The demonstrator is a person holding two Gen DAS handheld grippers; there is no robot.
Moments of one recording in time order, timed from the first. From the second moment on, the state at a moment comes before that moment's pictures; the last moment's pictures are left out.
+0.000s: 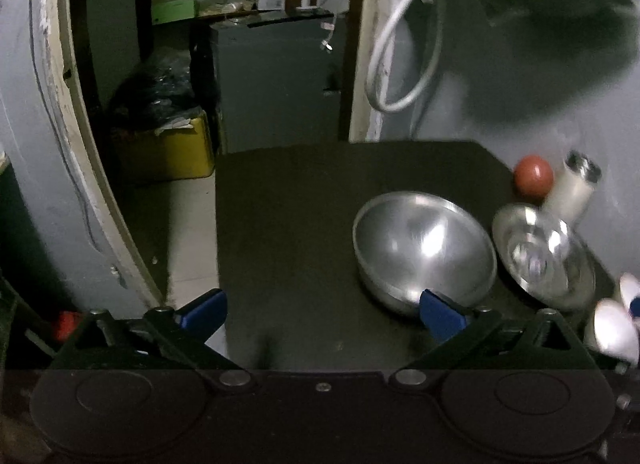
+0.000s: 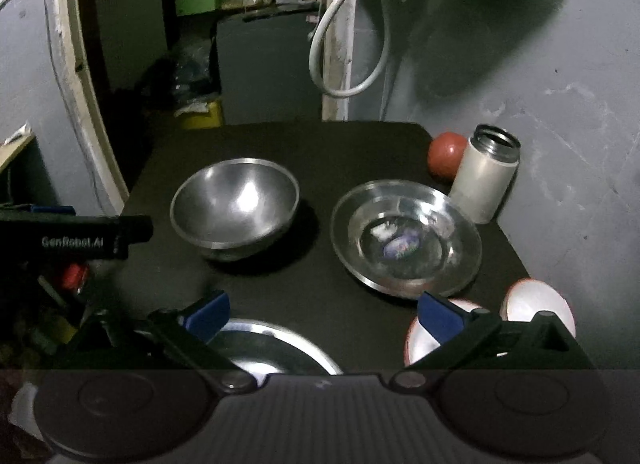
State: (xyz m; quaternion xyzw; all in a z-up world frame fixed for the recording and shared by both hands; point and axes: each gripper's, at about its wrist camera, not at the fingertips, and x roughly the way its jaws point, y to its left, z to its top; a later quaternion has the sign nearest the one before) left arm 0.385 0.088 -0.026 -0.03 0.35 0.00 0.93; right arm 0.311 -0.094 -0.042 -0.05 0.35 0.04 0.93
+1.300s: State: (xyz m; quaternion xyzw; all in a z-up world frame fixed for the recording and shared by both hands) left arm 0.412 -0.022 -0.046 -0.17 0.40 -0.09 0.90; right arm 0.398 -0.222 -0.068 -0.04 0.36 0.03 0.93
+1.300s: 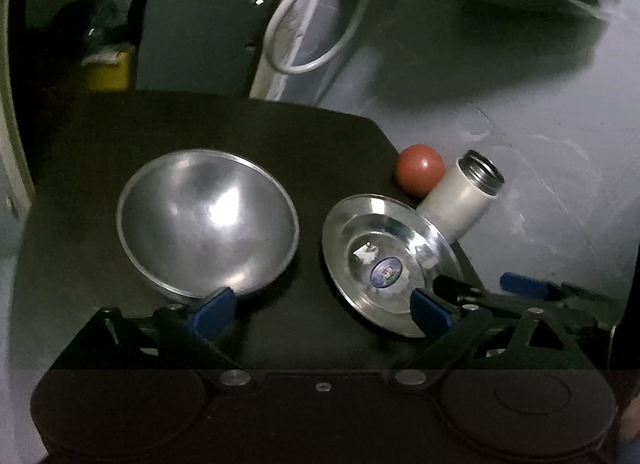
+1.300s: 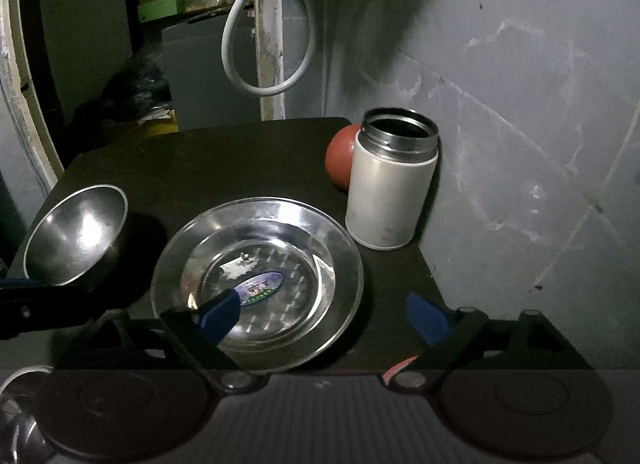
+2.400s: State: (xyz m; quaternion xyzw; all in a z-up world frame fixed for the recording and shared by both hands) left arm 0.455 -0.051 -0.089 -0.22 0.43 -0.04 0.87; right arm 0.431 -0.240 -0.095 -0.02 0.39 0.06 0.92
